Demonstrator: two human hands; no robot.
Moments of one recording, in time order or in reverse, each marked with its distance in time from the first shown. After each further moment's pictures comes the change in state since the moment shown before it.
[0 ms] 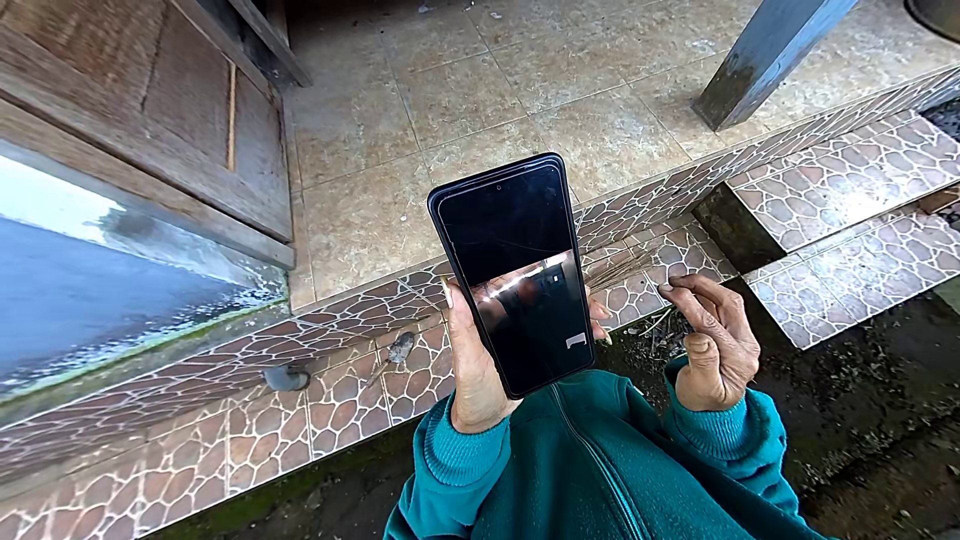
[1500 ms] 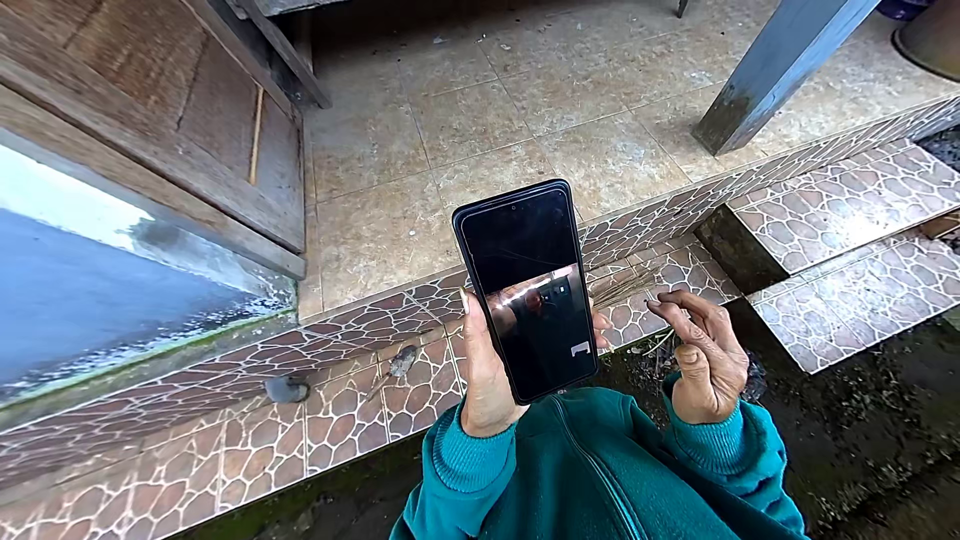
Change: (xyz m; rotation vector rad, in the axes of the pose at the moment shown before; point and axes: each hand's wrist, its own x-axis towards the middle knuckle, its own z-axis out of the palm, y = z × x) left_hand 0.002 -0.002 -0.003 -0.030 0.028 -0.028; right_hand 0.003 0.001 0.008 0.023 -0.020 -0.016
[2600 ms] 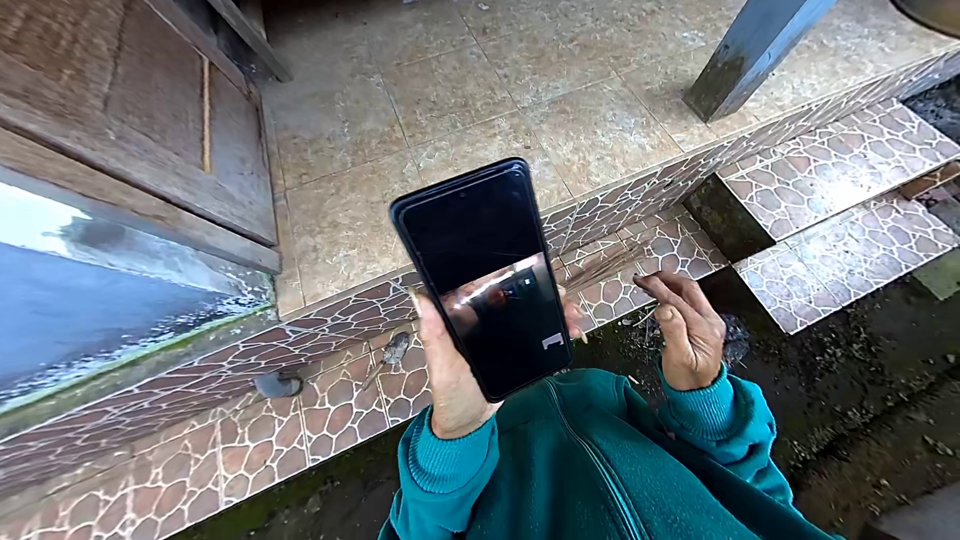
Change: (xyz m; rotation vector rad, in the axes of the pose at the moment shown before) left_hand -0.005 0.012 -0.012 0.039 0.017 0.030; right_hand -0.015 0.015 0.002 -0.052 -0.073 0.221
